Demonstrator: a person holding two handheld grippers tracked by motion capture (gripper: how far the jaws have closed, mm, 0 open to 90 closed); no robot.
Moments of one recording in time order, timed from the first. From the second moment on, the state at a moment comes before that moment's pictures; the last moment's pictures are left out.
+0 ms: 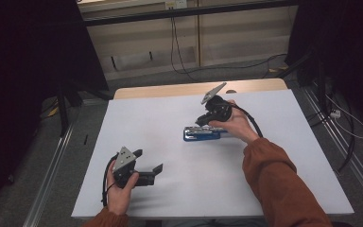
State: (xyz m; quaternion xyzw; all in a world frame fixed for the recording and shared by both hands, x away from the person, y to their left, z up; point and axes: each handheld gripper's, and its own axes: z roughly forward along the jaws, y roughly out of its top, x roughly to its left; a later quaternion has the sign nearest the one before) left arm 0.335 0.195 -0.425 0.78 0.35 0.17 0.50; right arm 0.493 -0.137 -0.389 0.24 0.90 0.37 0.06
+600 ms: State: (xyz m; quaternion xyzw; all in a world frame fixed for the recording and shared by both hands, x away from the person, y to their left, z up) left arm 0.335 0.195 -0.425 0.78 0.35 0.17 0.50; right arm 0.493 -0.130 -0.392 0.23 0.90 0.36 0.06
